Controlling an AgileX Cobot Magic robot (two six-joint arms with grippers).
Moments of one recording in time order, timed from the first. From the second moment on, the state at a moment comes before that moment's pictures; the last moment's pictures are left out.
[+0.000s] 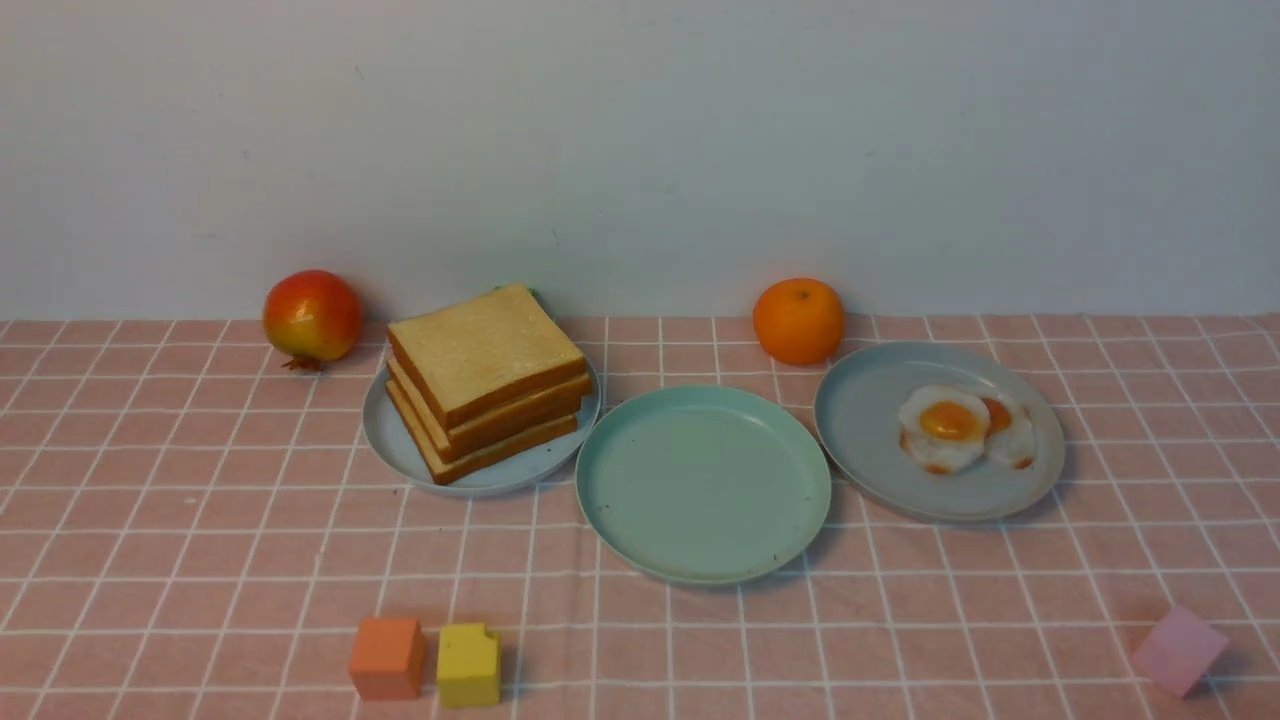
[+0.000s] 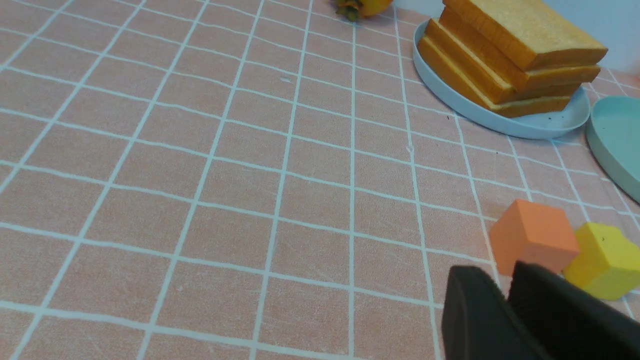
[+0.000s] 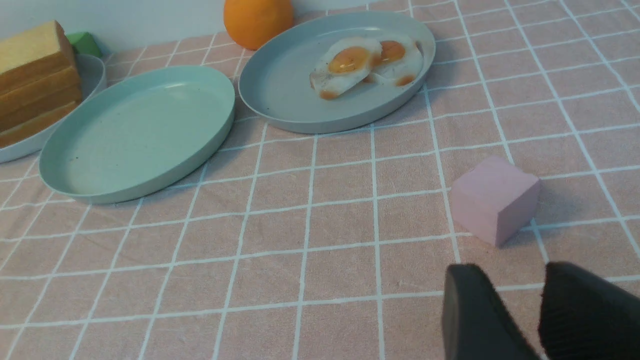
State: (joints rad) right arm 0.13 -0.01 0.02 0.01 0.40 0.15; left arm -0.05 -0.01 0.02 -0.01 0.36 -0.35
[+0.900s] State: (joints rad) right arm 0.13 -0.01 0.02 0.01 0.40 0.15; left arm -0.05 -0.01 0.03 -0.53 0.10 -0.59
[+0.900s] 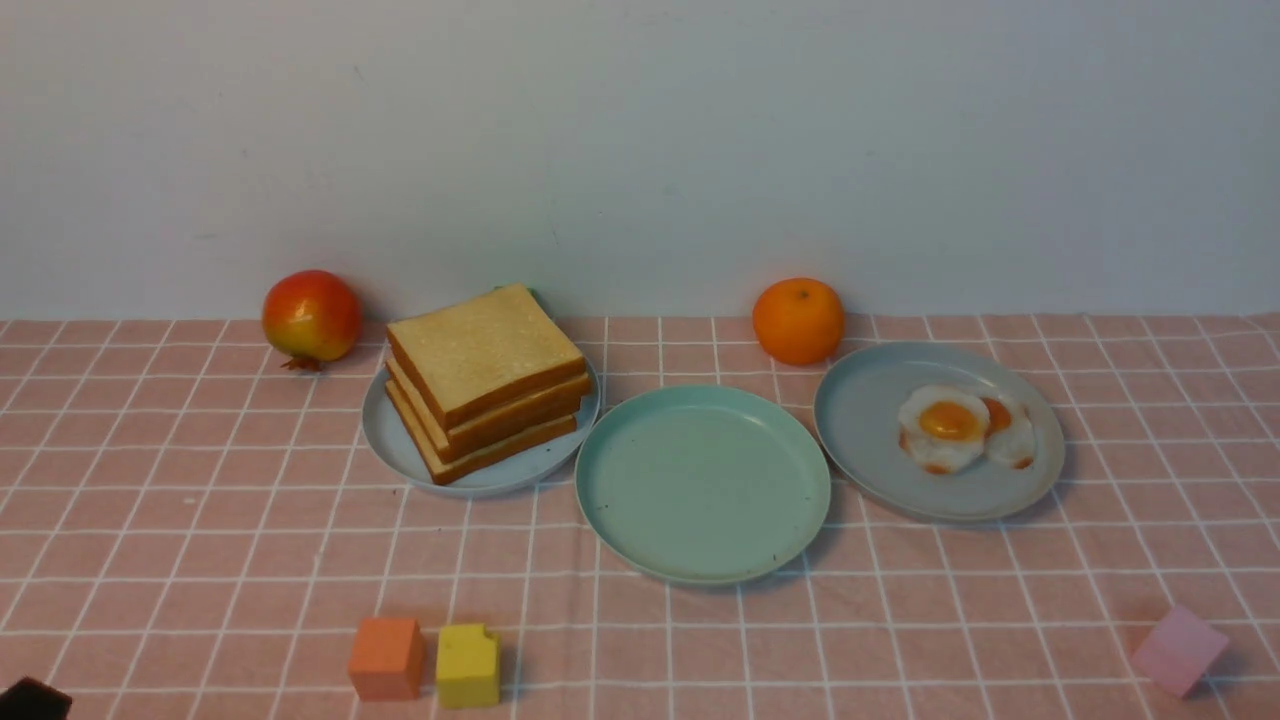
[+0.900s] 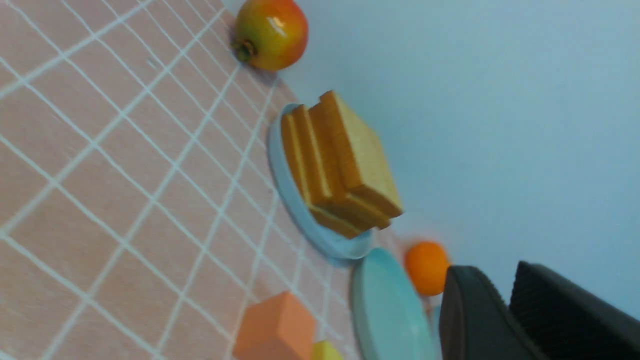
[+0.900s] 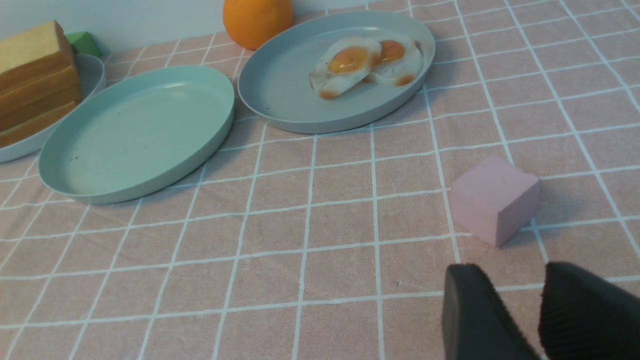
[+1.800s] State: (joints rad) right arm 0.13 -0.01 0.03 0.25 0.21 0.27; left arm -0.27 0.83 -0.75 -0.49 0.86 0.12
